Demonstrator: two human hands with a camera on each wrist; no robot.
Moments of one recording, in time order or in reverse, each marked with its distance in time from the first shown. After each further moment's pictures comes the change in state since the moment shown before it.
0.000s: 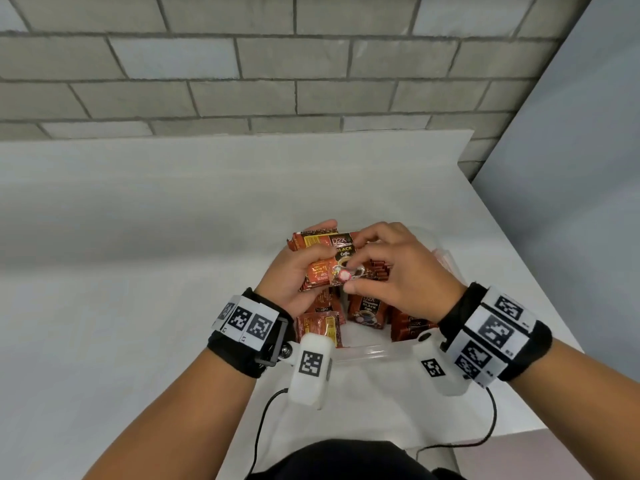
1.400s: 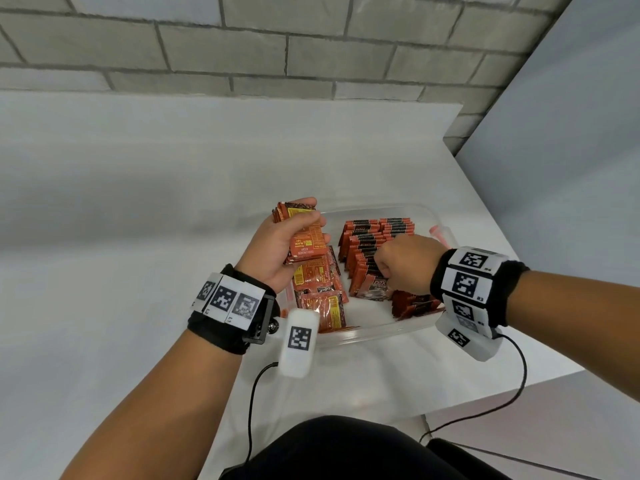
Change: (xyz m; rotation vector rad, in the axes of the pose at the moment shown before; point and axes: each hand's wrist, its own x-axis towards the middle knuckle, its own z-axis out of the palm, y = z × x) left_hand 0.009 0.021 -0.038 0.105 0.086 -0.018; right_hand 0.024 0.020 0.020 -0.769 -0.719 0.379
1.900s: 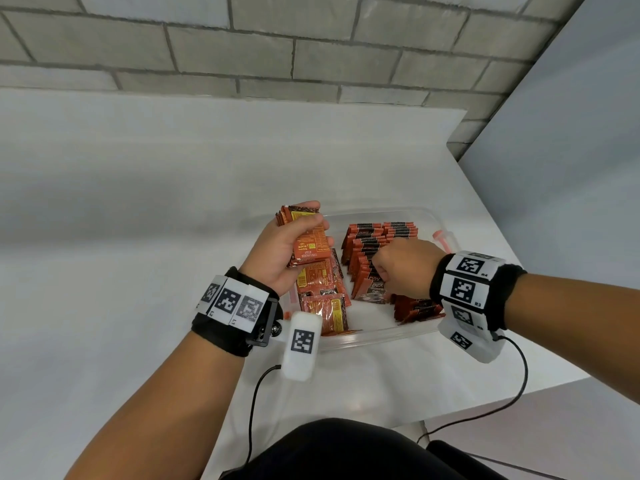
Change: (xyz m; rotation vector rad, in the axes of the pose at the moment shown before) left_hand 0.000 -0.001 -0.001 -0.026 0.003 -0.004; right_hand 0.004 -0.005 -0.001 -0.072 0.001 -0.028
